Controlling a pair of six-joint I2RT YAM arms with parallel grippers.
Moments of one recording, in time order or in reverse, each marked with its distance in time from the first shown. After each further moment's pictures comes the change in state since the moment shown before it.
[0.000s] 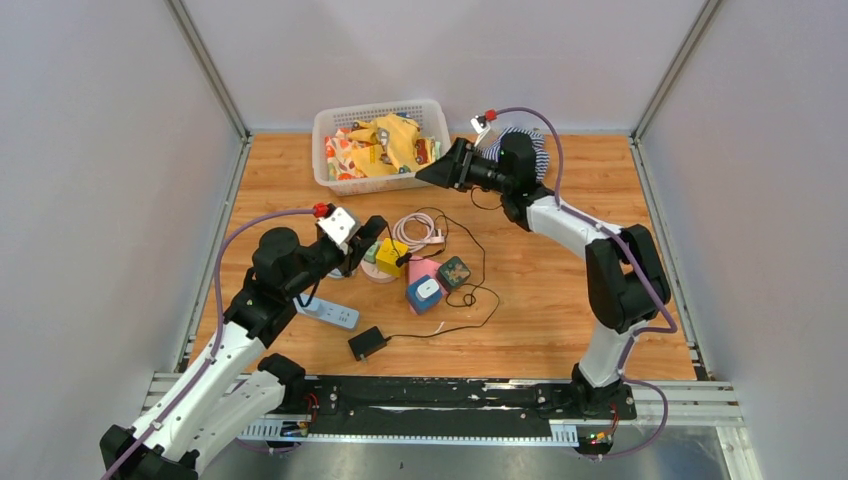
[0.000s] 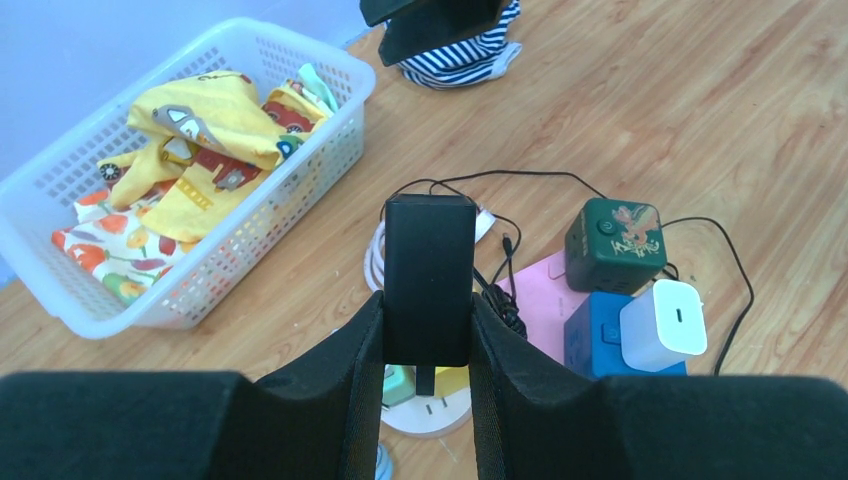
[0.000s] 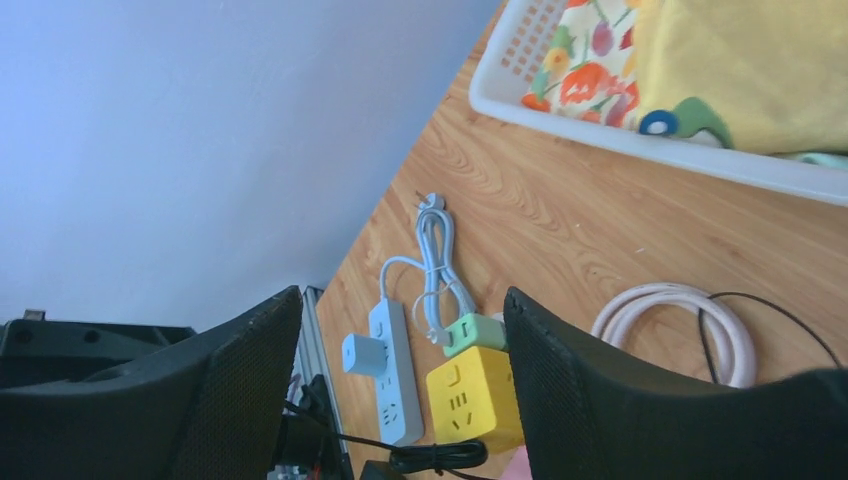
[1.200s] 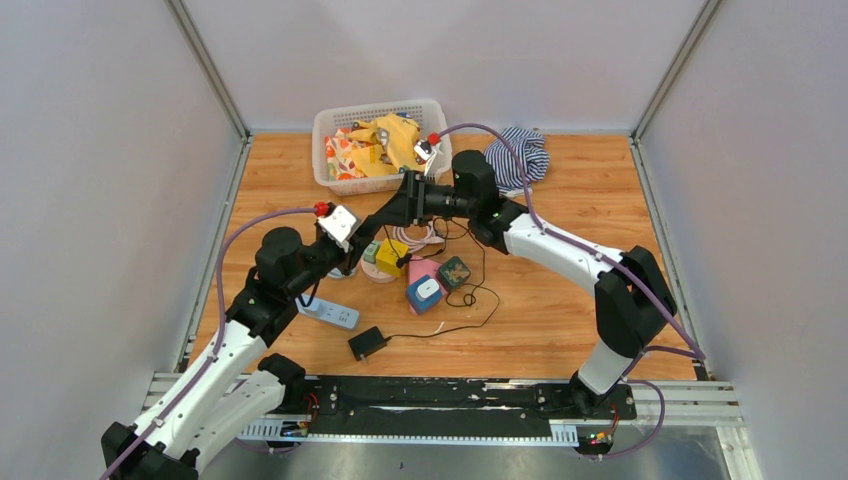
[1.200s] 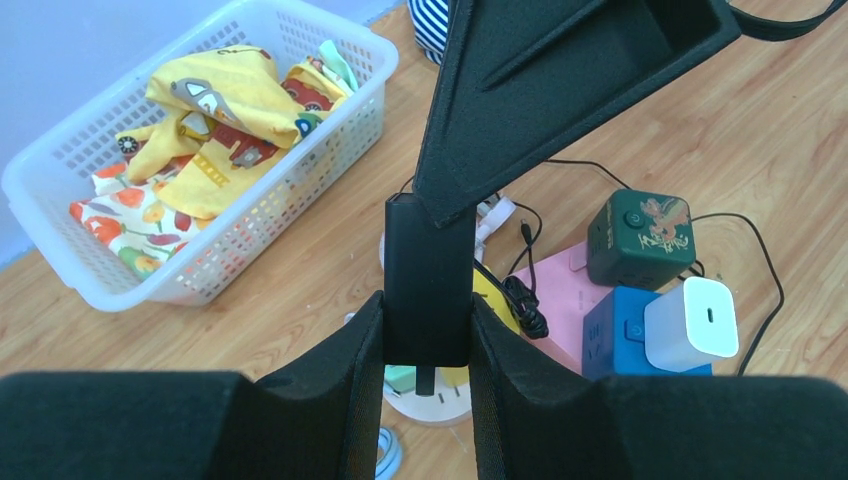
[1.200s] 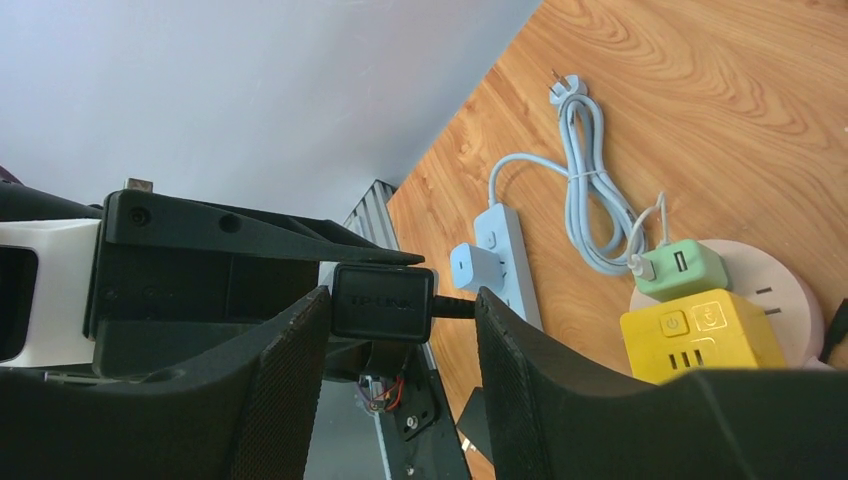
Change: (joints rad) left arm 0.000 0.009 -0.009 0.000 -0.069 -0.002; right arm 0.311 -0.126 0.031 -0.228 0.056 -0.026
